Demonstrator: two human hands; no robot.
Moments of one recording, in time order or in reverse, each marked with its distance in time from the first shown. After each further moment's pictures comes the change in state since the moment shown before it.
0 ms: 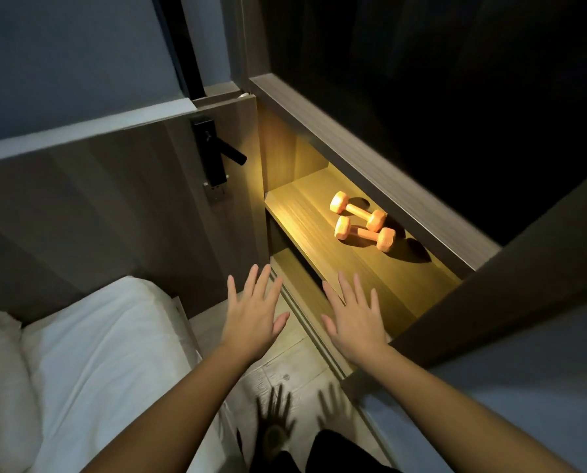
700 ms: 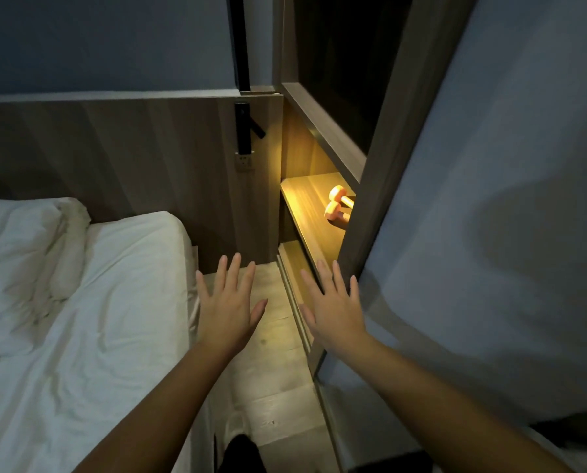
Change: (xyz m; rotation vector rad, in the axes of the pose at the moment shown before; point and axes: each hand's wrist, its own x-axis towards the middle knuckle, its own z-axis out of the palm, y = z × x) left_hand -0.224 0.236 -0.031 0.009 0.215 -0.470; right_hand -0.237 0.111 0.004 -0.003 0.189 -0.349
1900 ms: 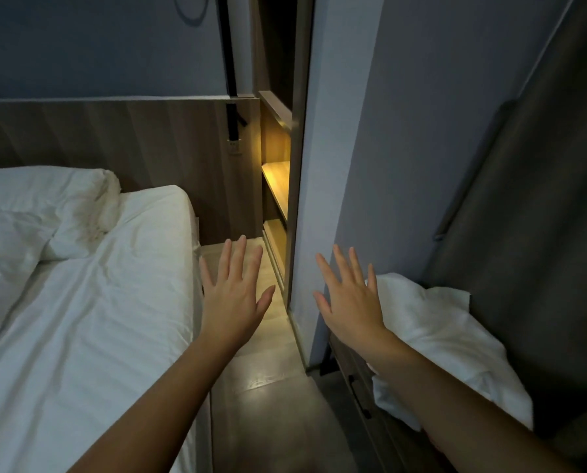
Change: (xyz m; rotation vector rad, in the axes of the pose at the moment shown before) left_hand -0.453 0.173 -0.162 -0.027 0.141 0.031; right_hand -0.500 0.029 -0.069 -0.043 0.198 0.049
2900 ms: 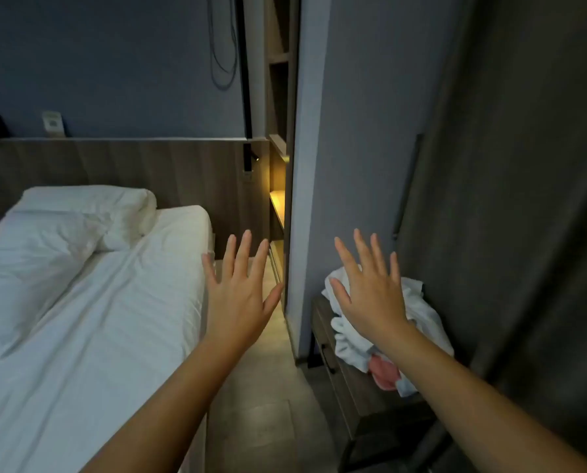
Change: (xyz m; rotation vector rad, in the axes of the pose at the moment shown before) left_hand -0.249 0.150 -0.155 -0.013 0.186 -0.071; right_hand -0.270 0.070 -0.139 0.026 0.272 -0.048
